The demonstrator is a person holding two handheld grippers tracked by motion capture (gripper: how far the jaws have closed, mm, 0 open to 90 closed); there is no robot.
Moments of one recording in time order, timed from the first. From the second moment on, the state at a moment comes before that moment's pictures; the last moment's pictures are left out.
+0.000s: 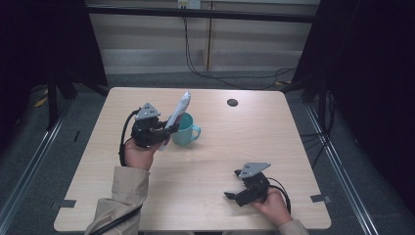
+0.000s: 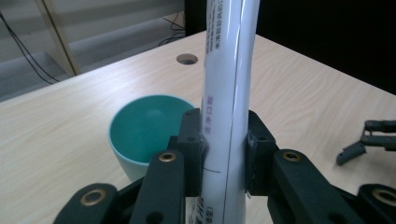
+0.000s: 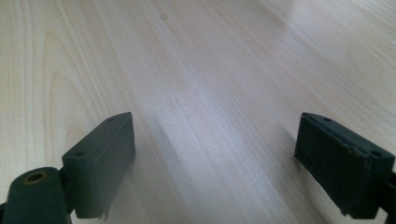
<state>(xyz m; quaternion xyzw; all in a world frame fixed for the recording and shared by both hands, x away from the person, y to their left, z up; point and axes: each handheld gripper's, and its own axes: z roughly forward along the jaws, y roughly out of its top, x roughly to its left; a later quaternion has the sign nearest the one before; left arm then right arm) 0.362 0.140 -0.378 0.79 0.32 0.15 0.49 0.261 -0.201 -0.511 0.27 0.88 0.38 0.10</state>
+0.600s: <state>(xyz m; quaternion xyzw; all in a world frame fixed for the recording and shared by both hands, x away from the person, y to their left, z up) 0.377 0.128 -0.371 0.78 0.33 0.17 0.51 0.261 -0.201 -0.511 0.27 0.88 0.38 0.10</state>
